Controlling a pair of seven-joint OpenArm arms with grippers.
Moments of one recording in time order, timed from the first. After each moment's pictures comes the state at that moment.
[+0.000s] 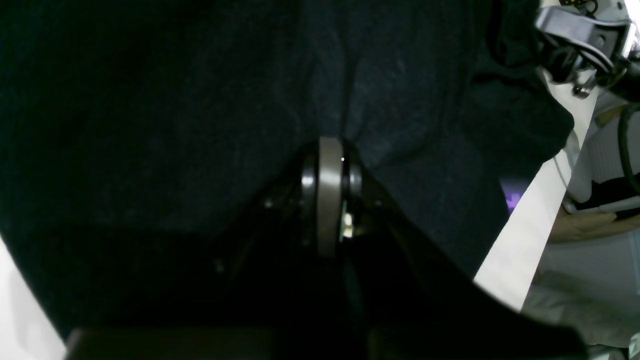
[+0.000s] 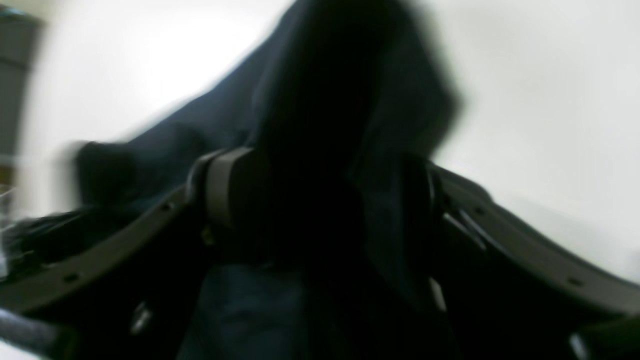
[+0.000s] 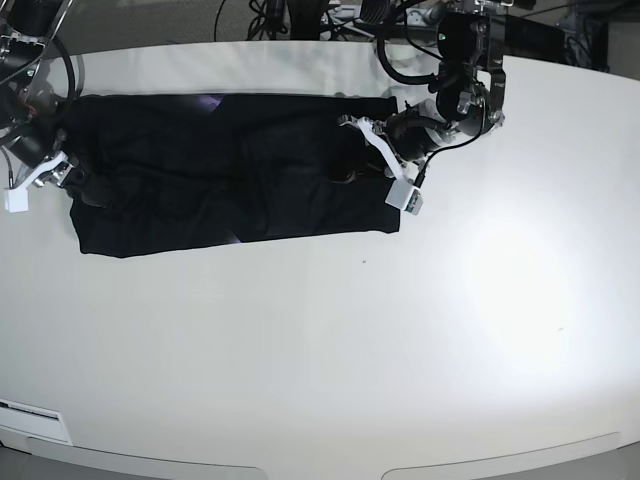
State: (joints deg) left arm 13.8 -5.0 0.2 96.2 -39.9 -29.0 48.3; right arm -9.3 24.1 33.0 69.1 71.1 41.4 -67.3
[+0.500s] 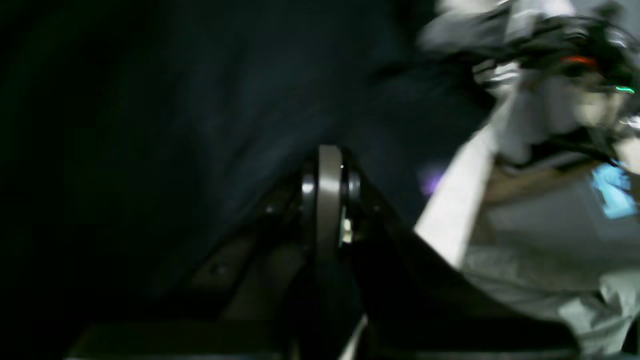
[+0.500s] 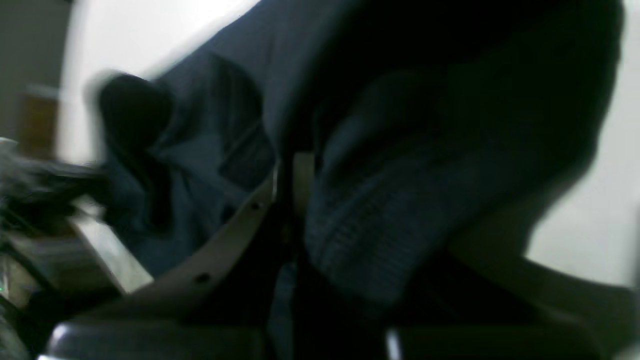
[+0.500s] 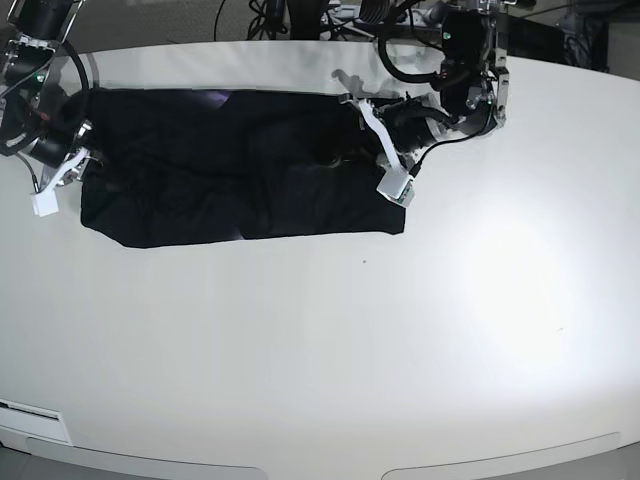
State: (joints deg) left arm 12.7 -5.5 0.2 99.2 -53.2 -41.2 56.2; right arm -8.6 24.2 30.6 77.5 68.6 40.2 -75.7
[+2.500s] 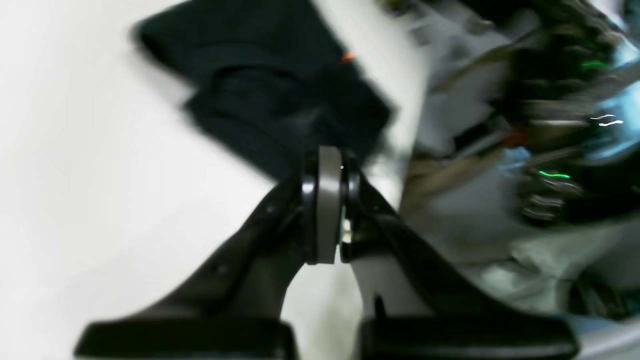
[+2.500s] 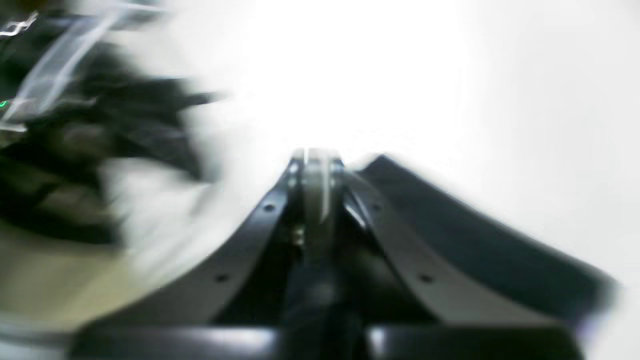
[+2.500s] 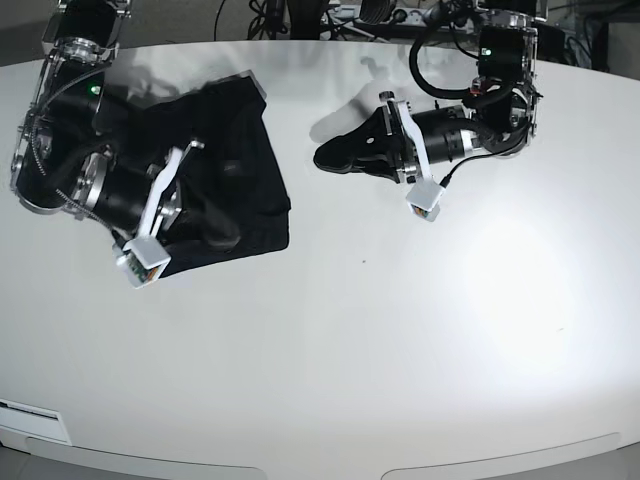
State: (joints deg) left arm 10.5 -13.2 1.2 101.7 -78.5 -41.4 67.2; right arm -0.3 15.8 13.3 117.1 61.4 40.1 -75.2
